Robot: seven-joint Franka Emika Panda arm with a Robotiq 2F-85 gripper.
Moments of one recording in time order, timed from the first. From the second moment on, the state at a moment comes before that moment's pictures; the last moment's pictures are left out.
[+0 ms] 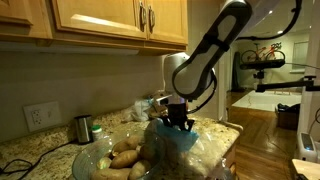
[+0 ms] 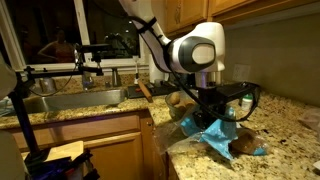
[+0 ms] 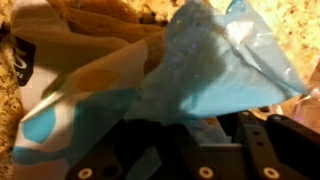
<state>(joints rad) -0.11 0.22 -0.02 -2.24 -0.15 2.55 -1.62</state>
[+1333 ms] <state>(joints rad) -0.13 0.33 0.01 -2.20 -0.15 2.66 -1.68</state>
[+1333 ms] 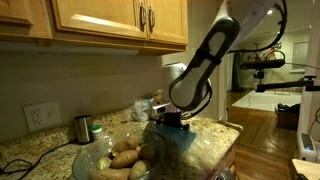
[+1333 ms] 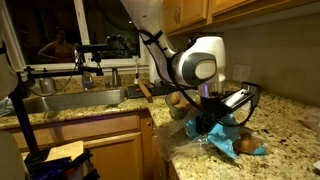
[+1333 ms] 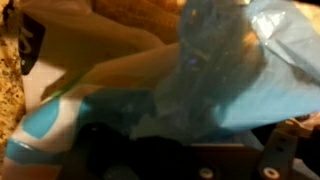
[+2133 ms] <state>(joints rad) -0.15 0.38 0.01 -2.17 -0.15 2.68 -1.69</state>
